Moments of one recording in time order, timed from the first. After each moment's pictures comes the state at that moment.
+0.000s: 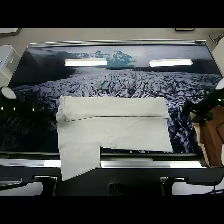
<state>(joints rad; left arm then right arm) 0.23 -1.44 1.14 1.20 -1.49 -1.43 -0.37 -1.56 1.42 -1.43 1.57 1.63</state>
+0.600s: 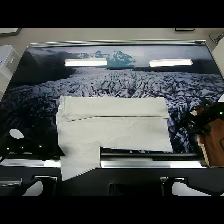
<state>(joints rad) 0.29 -1.09 0.45 1.10 -1.32 -1.24 -0.42 -1.40 1.17 -1.34 1.57 1.56</state>
